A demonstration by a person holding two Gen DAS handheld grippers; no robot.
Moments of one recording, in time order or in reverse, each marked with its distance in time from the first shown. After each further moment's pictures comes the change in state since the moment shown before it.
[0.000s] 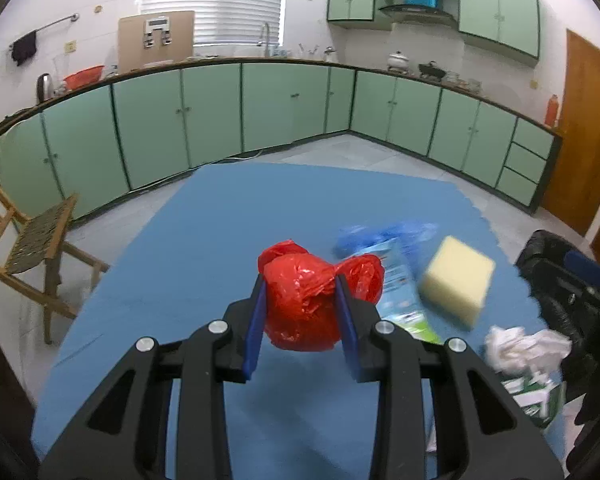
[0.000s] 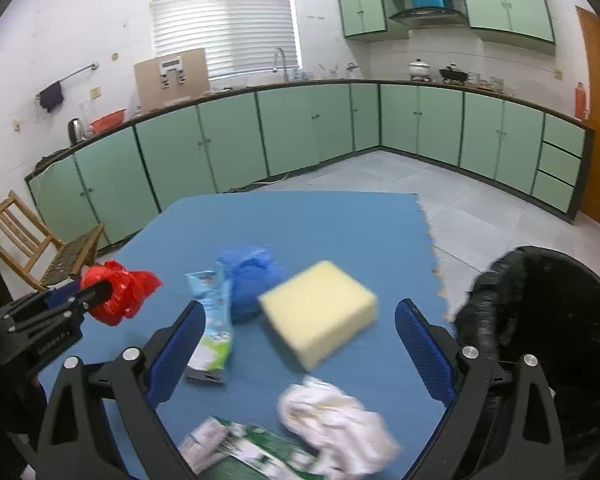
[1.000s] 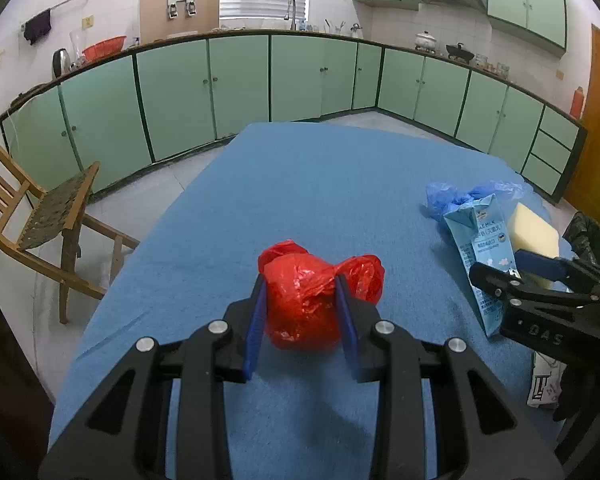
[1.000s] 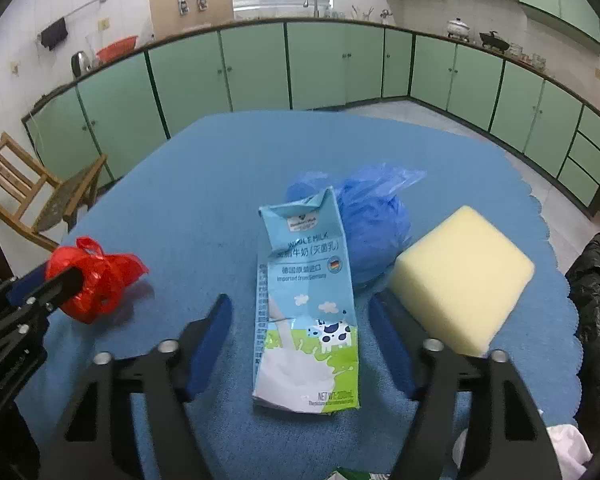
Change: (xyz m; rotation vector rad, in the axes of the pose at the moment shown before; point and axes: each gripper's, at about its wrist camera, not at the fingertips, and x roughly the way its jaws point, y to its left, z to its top) left arm 0.031 0.070 -0.023 -0.032 0.084 0.054; right arm 0.109 0.092 -0.028 -0.089 0.246 0.005
